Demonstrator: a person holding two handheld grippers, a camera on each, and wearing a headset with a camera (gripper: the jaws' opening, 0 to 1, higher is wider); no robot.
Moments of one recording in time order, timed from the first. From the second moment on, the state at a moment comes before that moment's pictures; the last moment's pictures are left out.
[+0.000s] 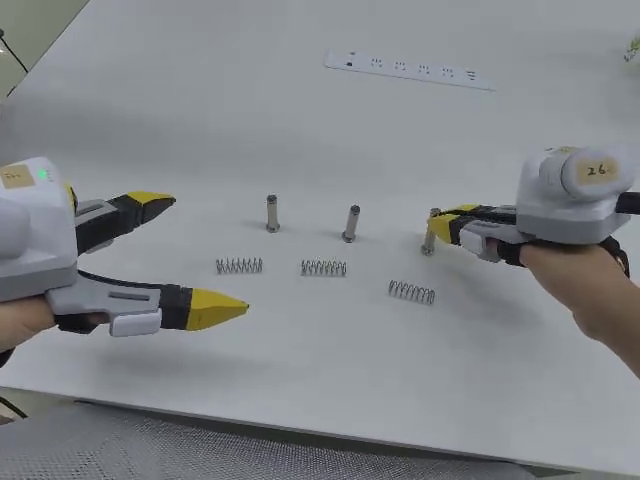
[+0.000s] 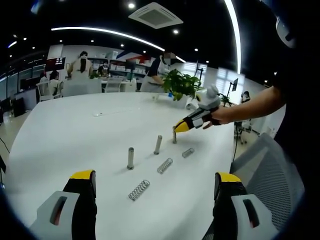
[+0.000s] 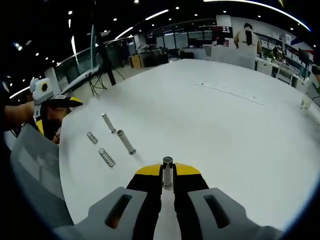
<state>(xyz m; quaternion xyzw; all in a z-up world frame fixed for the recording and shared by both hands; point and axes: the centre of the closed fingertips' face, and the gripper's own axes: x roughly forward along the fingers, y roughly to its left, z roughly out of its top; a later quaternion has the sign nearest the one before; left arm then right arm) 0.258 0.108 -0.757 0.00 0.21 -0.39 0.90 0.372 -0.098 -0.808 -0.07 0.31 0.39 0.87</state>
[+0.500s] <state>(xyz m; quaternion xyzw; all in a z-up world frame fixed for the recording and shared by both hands) 0.257 0.110 -0.758 0.00 0.22 -0.39 0.90 0.370 -0.101 -0.808 -0.08 0.31 0.38 0.87</state>
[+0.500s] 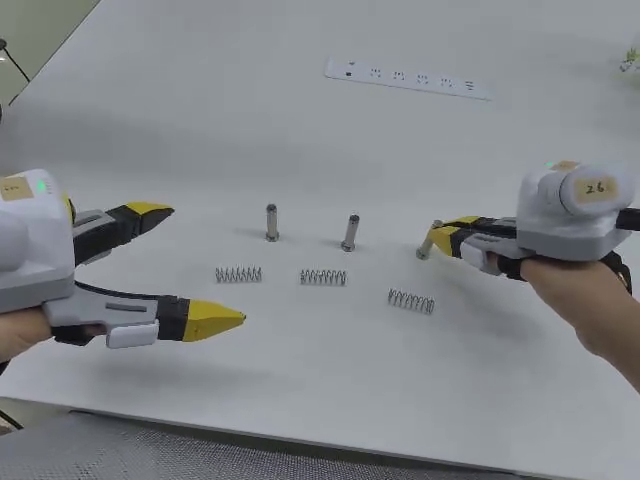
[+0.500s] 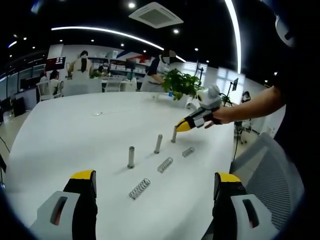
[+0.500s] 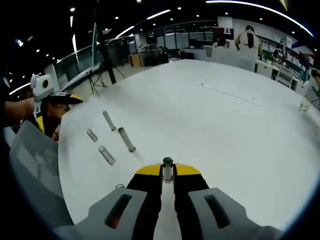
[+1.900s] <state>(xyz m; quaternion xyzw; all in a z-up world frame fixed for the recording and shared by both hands) 0.258 0.109 -0.754 -0.01 0.21 -0.39 0.90 0.349 -0.102 -0.790 -0.06 0.30 0.40 0.86</state>
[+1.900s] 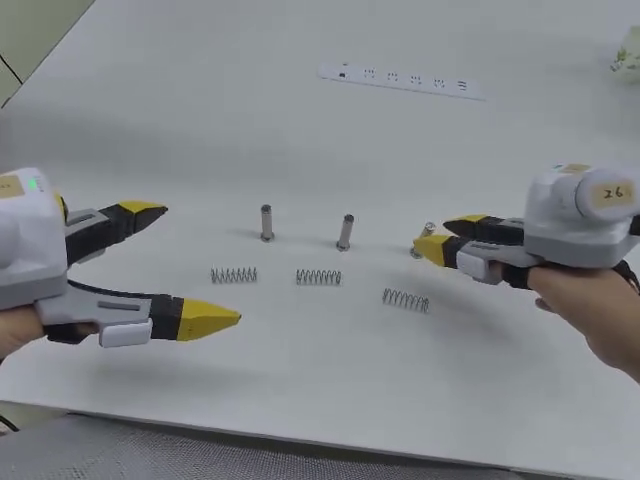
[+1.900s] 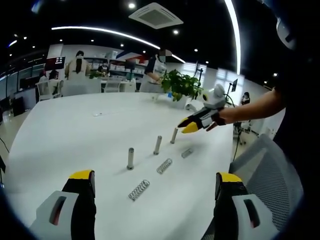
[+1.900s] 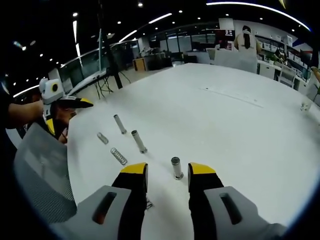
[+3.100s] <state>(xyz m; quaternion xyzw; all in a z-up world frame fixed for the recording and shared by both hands) 0.255 0.113 -0.754 -0.01 0.21 -0.39 0.90 0.284 -0.084 -0.817 -0.30 0.31 0.57 0.70</state>
